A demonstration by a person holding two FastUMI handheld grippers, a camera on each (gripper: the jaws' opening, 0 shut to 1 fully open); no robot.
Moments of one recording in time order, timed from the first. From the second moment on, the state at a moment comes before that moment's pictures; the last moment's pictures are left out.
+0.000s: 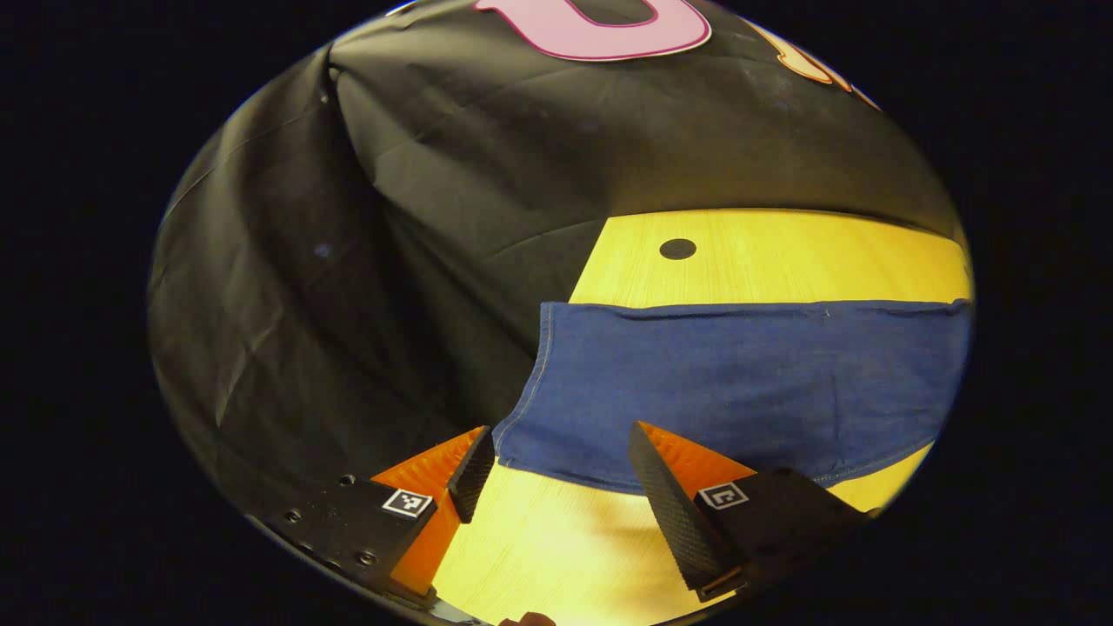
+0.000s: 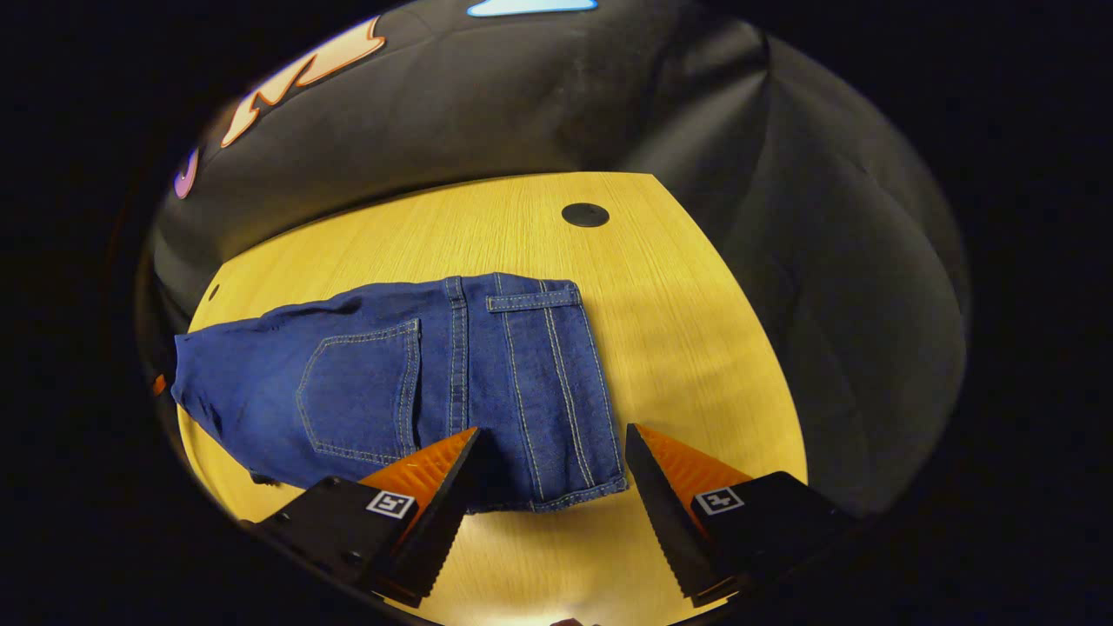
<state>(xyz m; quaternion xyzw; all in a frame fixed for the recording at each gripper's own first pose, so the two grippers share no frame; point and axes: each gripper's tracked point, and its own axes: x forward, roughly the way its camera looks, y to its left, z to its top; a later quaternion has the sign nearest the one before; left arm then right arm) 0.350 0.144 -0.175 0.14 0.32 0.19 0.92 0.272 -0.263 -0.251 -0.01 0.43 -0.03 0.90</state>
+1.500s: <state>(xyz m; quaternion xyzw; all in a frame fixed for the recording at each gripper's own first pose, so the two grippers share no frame) 0.357 0.141 -0.167 0.02 0.29 0.16 0.95 0.273 -0.250 -0.243 -0.05 0.37 -0.08 0.92</state>
